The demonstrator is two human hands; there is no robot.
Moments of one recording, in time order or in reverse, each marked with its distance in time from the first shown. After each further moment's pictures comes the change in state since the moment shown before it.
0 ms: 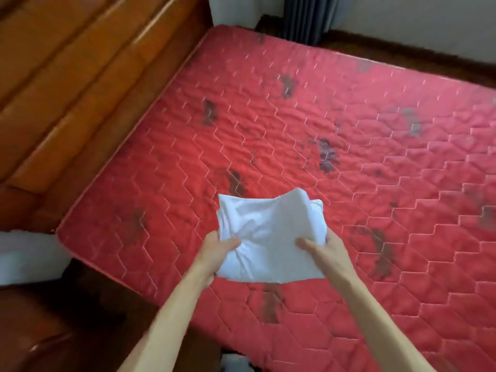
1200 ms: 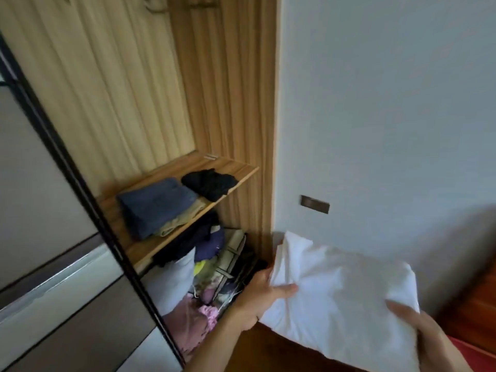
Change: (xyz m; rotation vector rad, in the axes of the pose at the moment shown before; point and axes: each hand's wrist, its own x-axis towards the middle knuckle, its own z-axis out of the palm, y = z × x) left_hand -0.625 -0.376 -0.418 -0.951 1.049 0.380; right_hand -0.574 -0.130 0.505 -0.497 -1.295 -0.308
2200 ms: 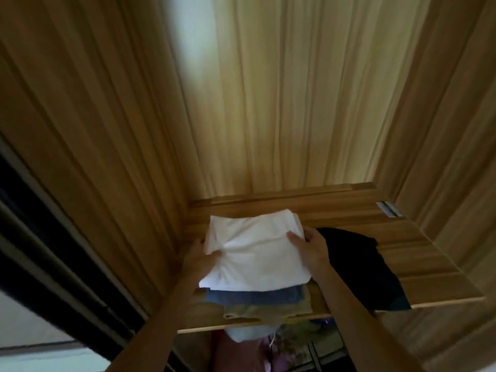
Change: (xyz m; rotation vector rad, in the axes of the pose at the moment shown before) left_hand 0.157 0.083 -0.419 0.076 1.485 -0.334; right_hand 0.416 -0.138 0.627 -0.644 -0.841 -0.356
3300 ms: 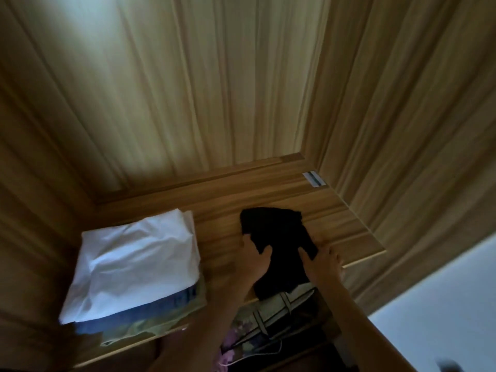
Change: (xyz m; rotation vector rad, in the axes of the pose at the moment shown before) left_hand -0.055 0.090 0.253 0.172 -0.394 0.193; right_hand 0.018 0.121 -0.163 -0.760 0.241 0.321
